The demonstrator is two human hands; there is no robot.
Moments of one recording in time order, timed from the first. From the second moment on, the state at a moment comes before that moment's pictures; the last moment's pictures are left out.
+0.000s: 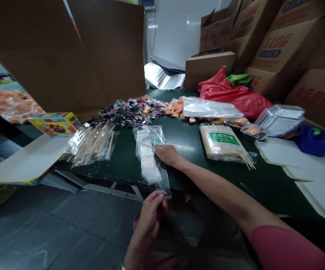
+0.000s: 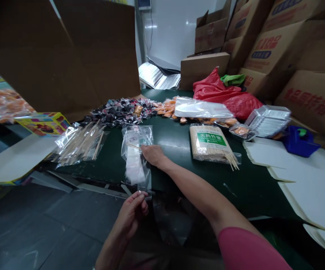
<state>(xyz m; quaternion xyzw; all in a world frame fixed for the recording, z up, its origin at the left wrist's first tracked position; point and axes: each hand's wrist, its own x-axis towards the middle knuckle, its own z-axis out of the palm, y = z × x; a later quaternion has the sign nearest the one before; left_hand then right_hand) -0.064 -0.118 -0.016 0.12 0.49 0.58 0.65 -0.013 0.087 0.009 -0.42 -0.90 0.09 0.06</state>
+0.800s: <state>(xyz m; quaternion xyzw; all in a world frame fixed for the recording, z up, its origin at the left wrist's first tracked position) -0.070 -0.103 0.005 -0.01 0.54 0.52 0.67 0.114 0.019 0.052 -0.46 -0.75 0.47 0.10</state>
